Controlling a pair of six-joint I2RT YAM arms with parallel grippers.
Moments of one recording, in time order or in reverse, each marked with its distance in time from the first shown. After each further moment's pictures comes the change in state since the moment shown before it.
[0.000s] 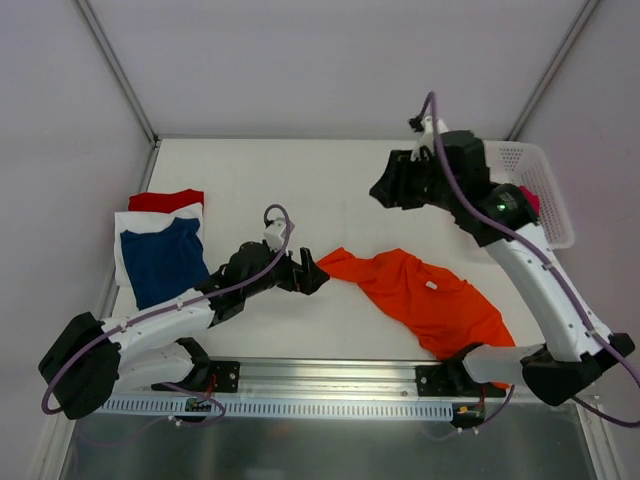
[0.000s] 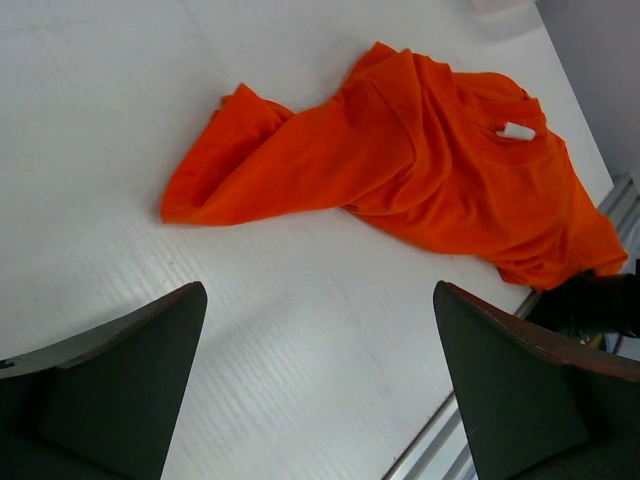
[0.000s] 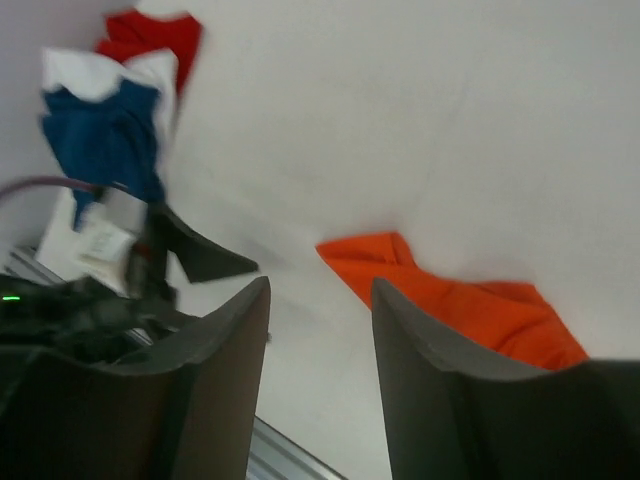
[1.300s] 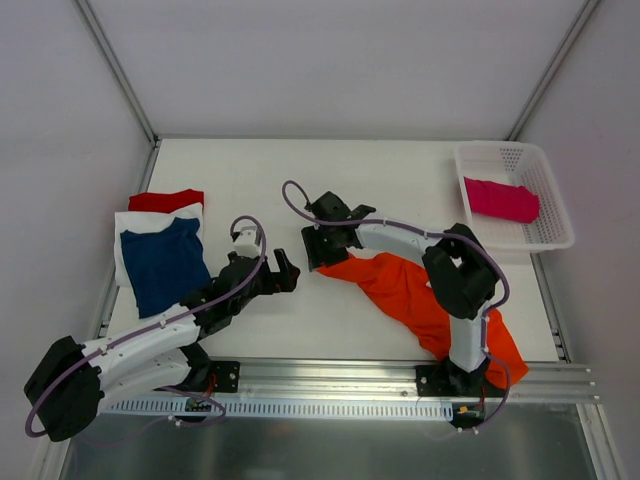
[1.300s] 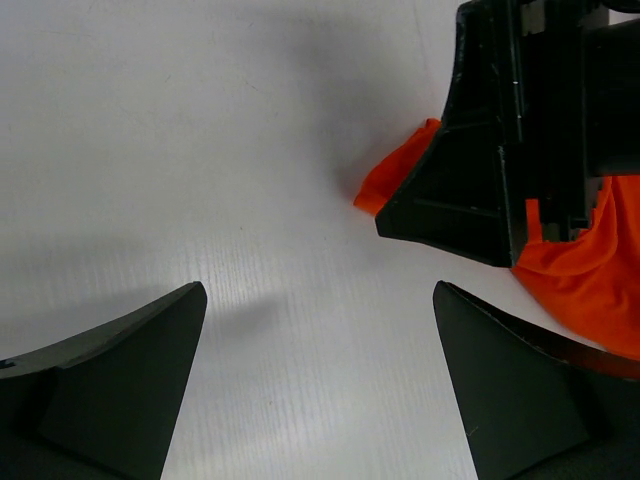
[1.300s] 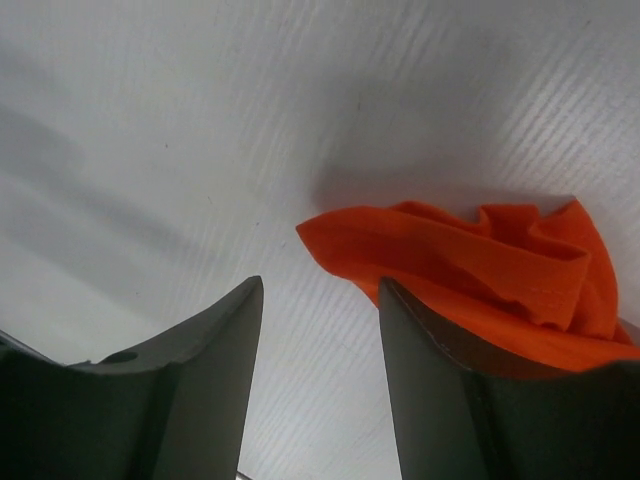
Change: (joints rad) left arm 0.000 -0.172 -0.105 -0.179 -0.408 -0.081; right arm 0.241 0.657 -0.307 0.304 -0.037 0.071
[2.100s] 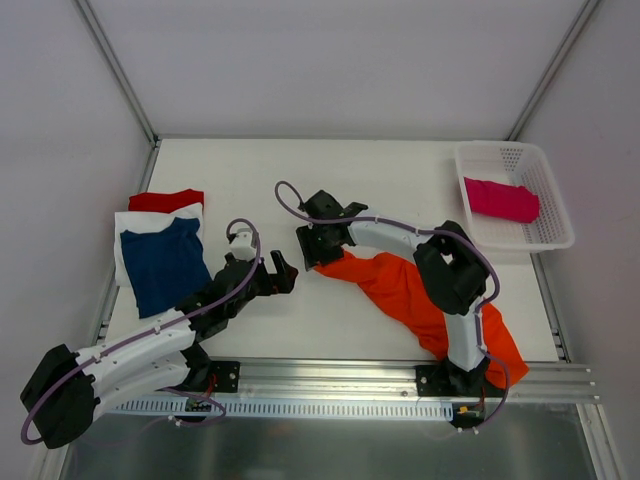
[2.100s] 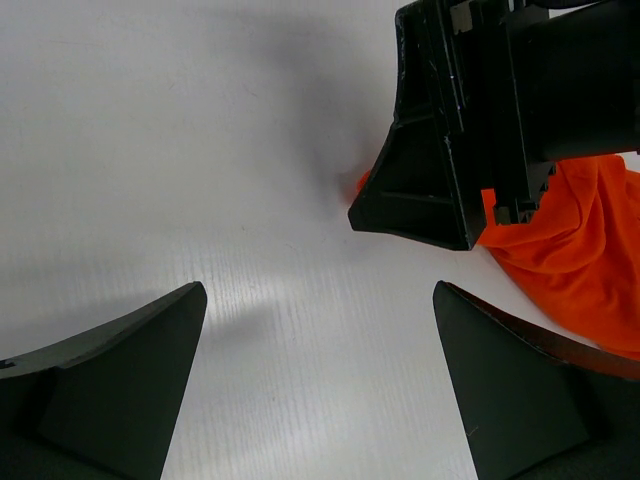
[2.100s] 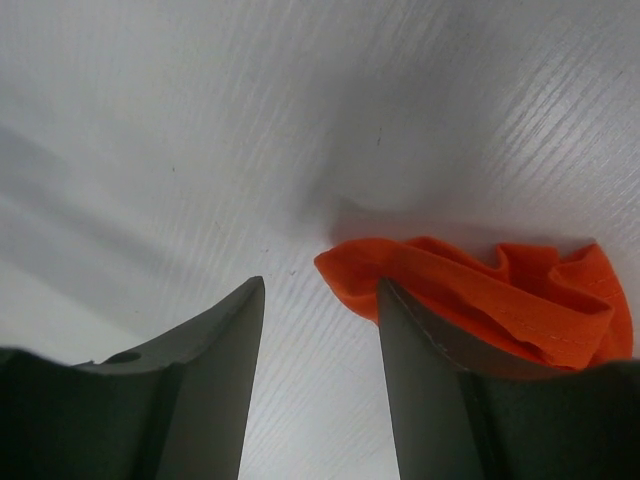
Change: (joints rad) left arm 0.000 -0.074 -0.037 0.000 -0.003 0.009; right arm 0.013 0.086 0.093 -0.027 0.000 -0.024
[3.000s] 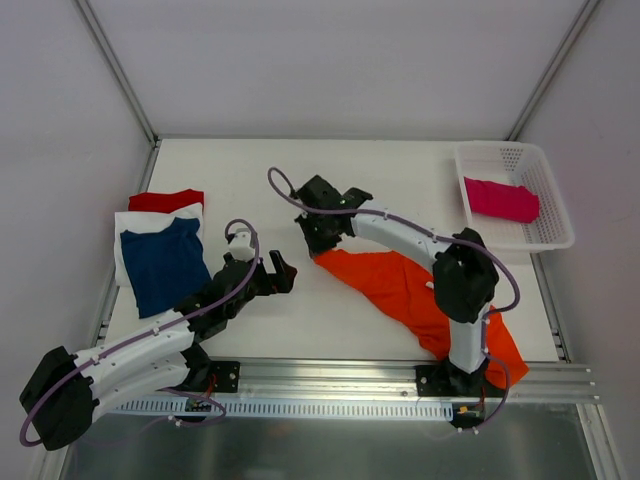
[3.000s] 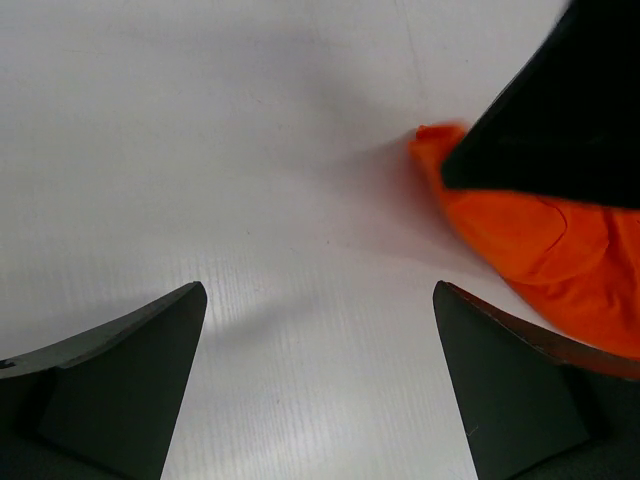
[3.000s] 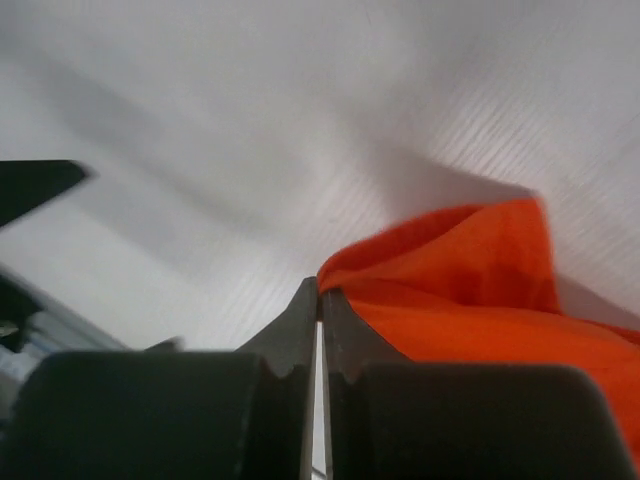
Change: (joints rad) left arm 0.000 -0.019 -0.004 0.000 -0.014 0.010; right arm 0.039 -0.066 0.098 -0.185 0.056 -0.074
